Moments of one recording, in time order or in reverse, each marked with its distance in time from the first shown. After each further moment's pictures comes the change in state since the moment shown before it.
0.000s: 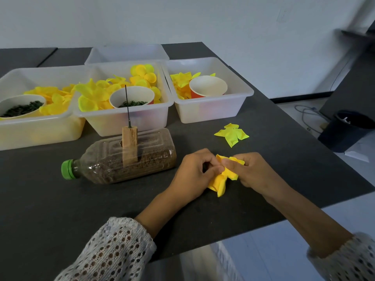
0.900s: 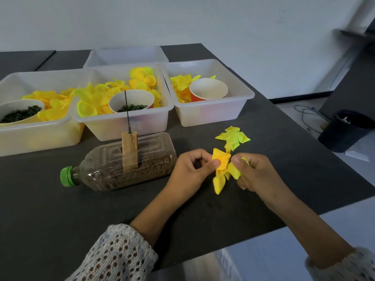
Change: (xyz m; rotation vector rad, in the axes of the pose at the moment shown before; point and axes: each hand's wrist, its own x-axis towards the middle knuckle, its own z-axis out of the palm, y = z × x) left_hand 0.002 -0.001 -0.009 -0.386 0.058 -0.079; right_hand -0.011 -0.009 0.000 0.196 0.009 -0.118
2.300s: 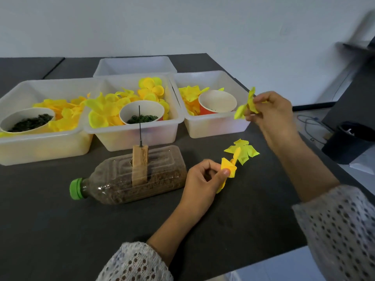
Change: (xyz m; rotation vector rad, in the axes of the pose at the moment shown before) left_hand 0.006 -0.007 0.005 -0.096 0.123 -0.055; right_hand 0.117 -0.069 -0.029 0.216 0.451 -0.108
